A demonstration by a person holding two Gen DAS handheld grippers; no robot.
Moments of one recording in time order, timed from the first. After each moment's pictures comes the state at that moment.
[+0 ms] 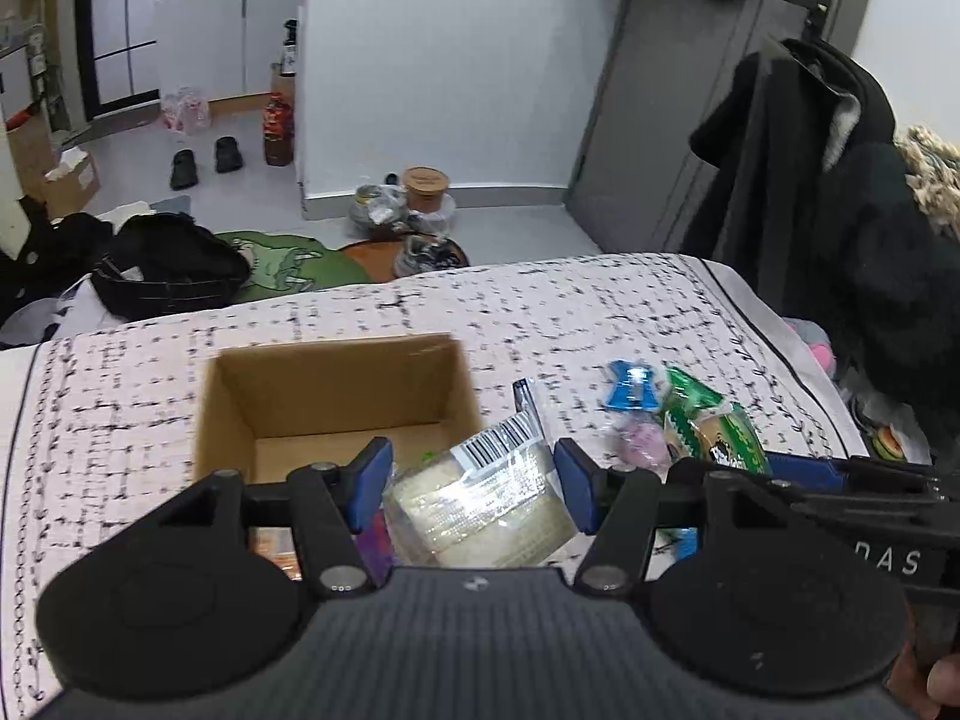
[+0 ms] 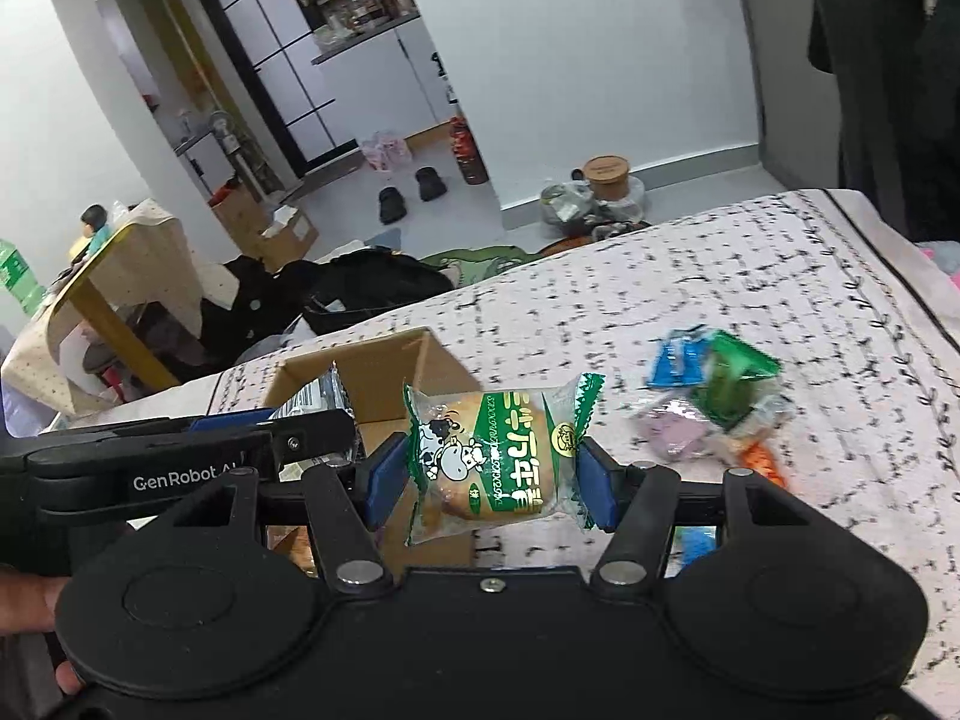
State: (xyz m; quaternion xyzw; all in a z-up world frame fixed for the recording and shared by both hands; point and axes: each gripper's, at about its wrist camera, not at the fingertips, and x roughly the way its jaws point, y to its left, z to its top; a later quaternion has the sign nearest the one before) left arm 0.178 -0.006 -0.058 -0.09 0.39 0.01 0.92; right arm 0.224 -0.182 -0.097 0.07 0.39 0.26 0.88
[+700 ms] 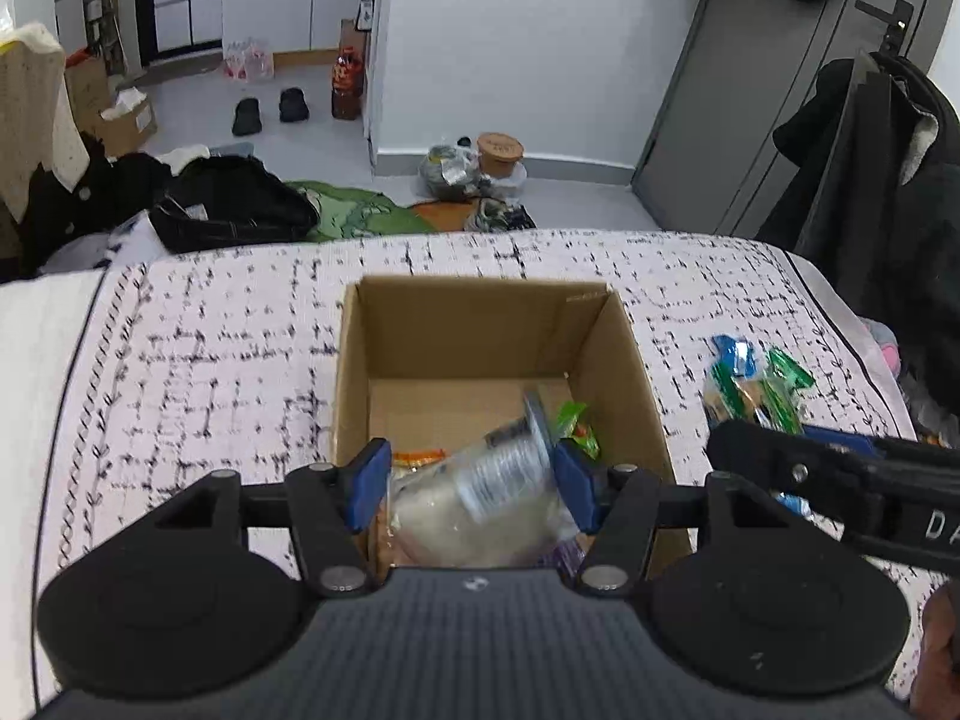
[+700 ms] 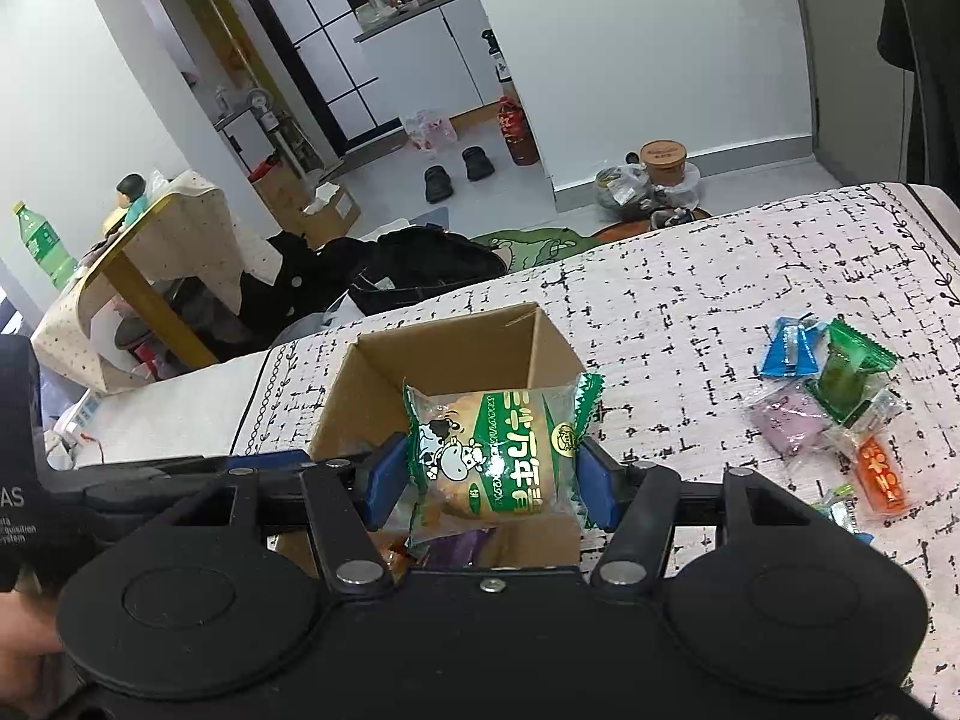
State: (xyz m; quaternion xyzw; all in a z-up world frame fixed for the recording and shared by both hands) left arm 0.161 0.054 -0.085 -0.12 0.43 0.05 0.90; right arm 0.218 -0.127 -0.101 0.07 0.39 0.30 0.87
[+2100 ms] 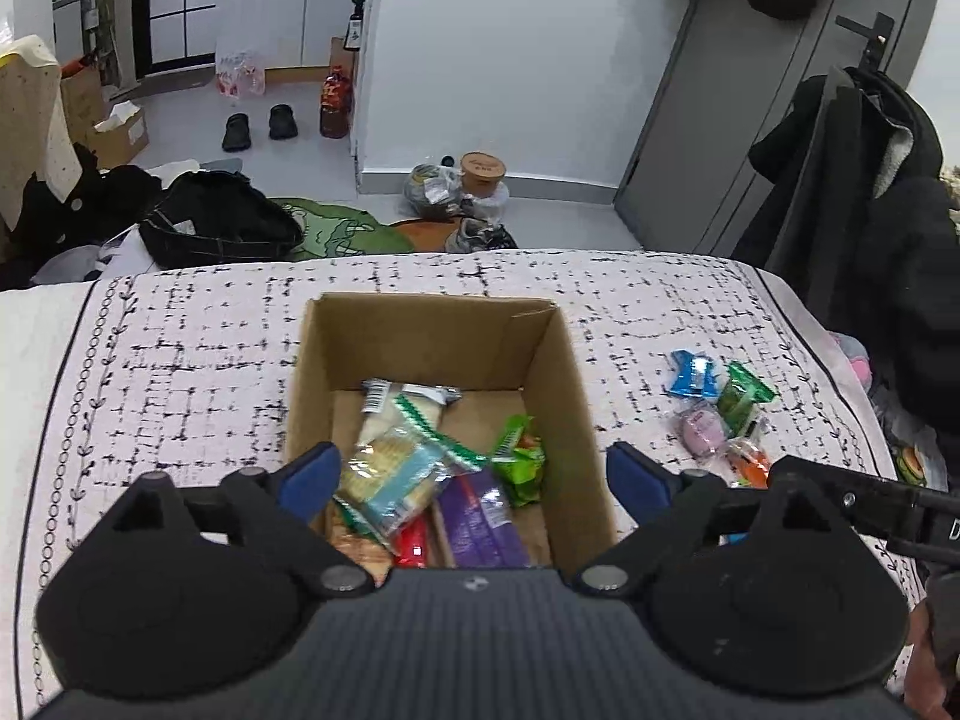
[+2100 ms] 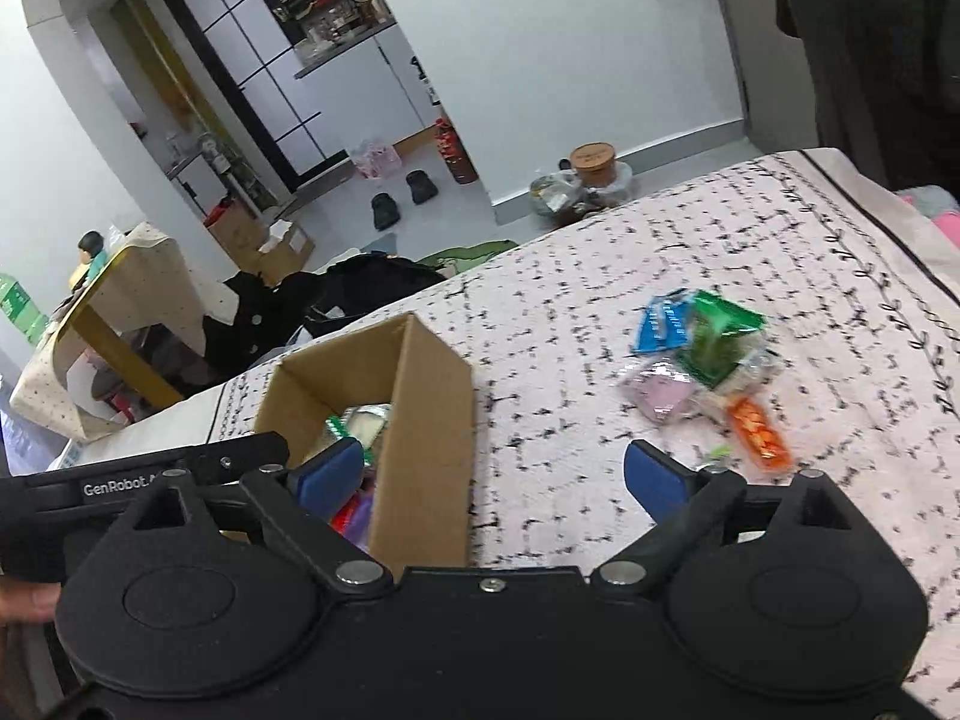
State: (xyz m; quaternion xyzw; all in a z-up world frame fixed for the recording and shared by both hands) left arm 0.153 0.028 -0.068 -0.13 0.40 0.05 0.91; right arm 0.214 -0.209 -0.108 0.11 0.39 0.25 0.88
